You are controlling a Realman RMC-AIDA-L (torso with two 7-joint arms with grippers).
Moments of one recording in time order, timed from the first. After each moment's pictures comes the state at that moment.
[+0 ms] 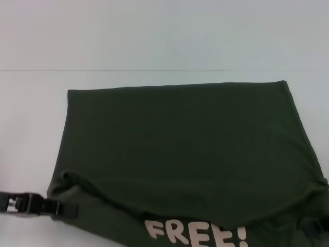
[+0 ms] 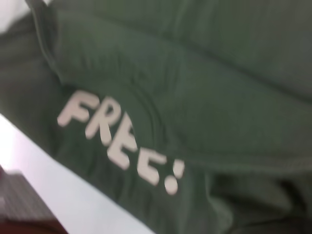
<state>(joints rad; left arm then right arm) -0.53 -1.93 0.43 0.63 2.42 1.94 -2.15 0.62 1.95 -0.58 -0.73 -2.66 -1.83 2.15</state>
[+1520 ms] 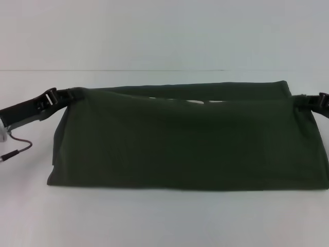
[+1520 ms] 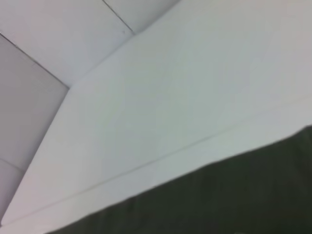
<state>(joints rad) -0.62 -2.03 0.24 0.52 2.12 1.36 -2.03 0.63 1.98 -0.34 -0.53 -2.20 -1.18 2.09</state>
